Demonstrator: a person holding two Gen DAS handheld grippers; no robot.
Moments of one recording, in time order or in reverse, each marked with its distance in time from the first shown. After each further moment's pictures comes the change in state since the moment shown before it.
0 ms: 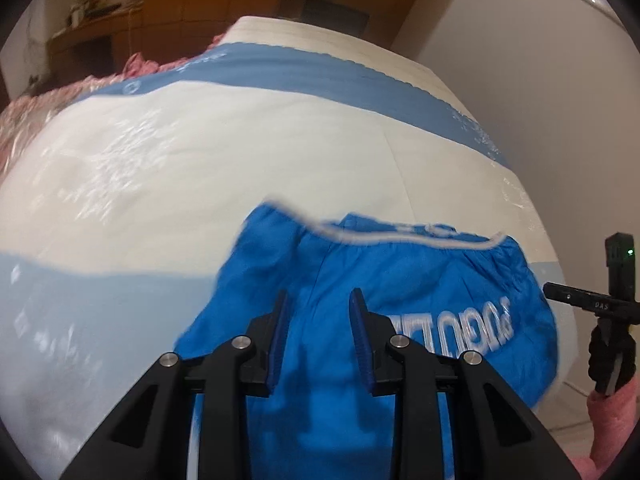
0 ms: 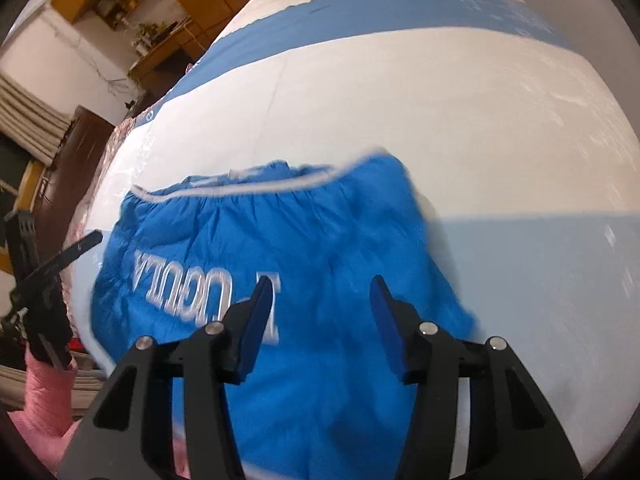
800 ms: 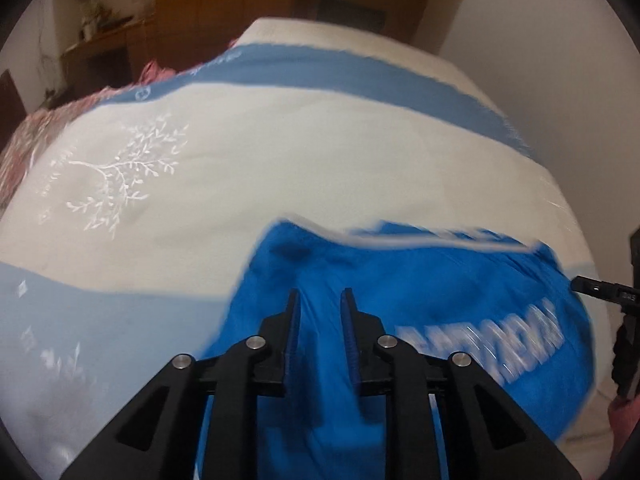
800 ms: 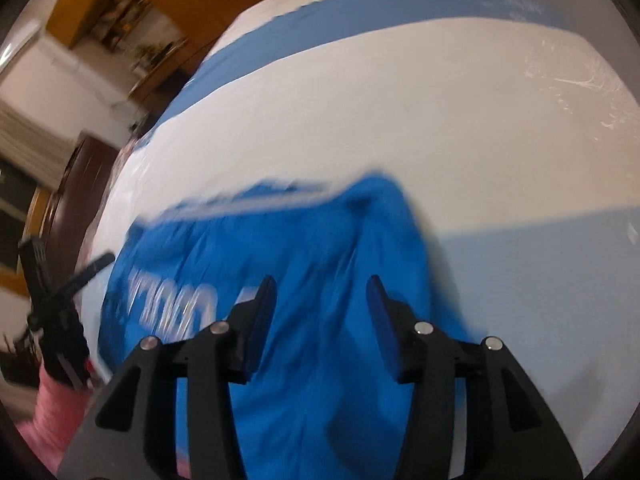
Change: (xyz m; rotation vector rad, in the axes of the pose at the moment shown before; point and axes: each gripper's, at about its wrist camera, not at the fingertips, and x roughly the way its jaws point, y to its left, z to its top) left arm 0.016 -0.013 -0.007 0.021 -0.016 0.080; right arm -0.001 -0.021 -0.012 0.056 -0.023 0.067
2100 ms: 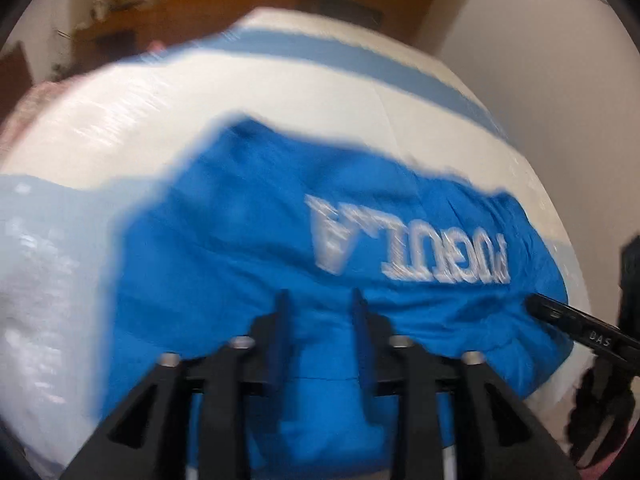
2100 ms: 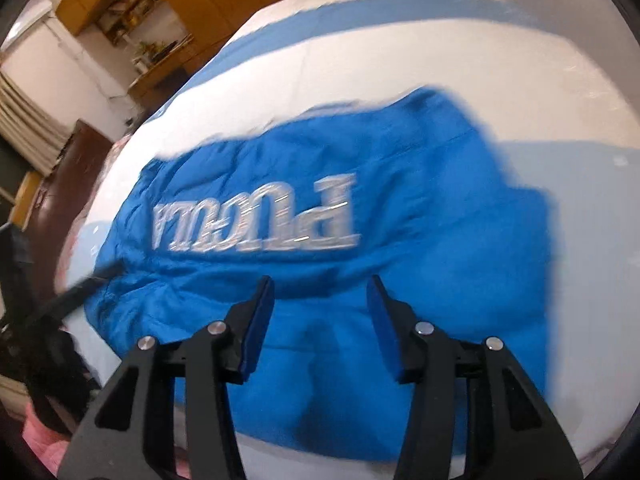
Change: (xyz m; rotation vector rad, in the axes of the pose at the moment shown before) left arm -0.026 -0.035 -0.075 -0.084 -0.031 0.045; right arm 0.006 0.058 -0.092 -0.008 -0.093 -0.106
